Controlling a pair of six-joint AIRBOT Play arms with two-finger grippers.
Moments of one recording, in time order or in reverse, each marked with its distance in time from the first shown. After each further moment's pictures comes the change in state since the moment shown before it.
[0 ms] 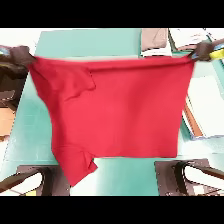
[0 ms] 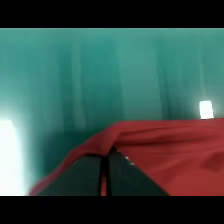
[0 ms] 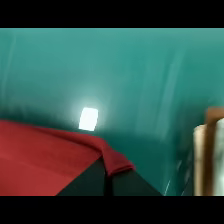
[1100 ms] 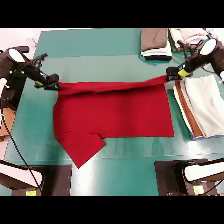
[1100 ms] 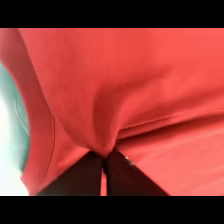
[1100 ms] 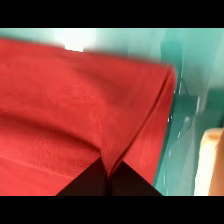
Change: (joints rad) left arm 0.019 -0.449 0.076 -0.013 -0.211 0.031; right arm 0.049 -0.282 -0.046 -0.120 -0.048 -0.023
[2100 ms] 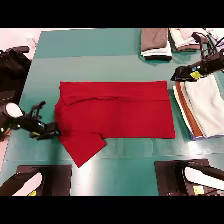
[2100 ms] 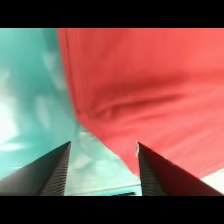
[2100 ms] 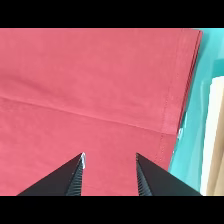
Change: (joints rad) left arm 0.001 0.703 -0.976 0.052 0.097 -0.119; right arm 0.011 0.336 -0.154 0.020 0.027 0.031
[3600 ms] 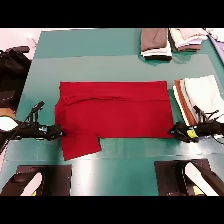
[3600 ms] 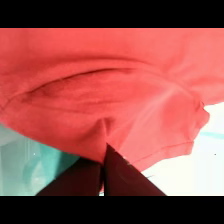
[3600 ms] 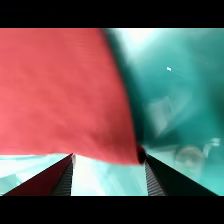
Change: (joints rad) left arm 0.000 0.227 -0.122 -0.238 0.078 0.102; right arm -0.399 0.336 -0.962 0.193 -0.054 -0.016
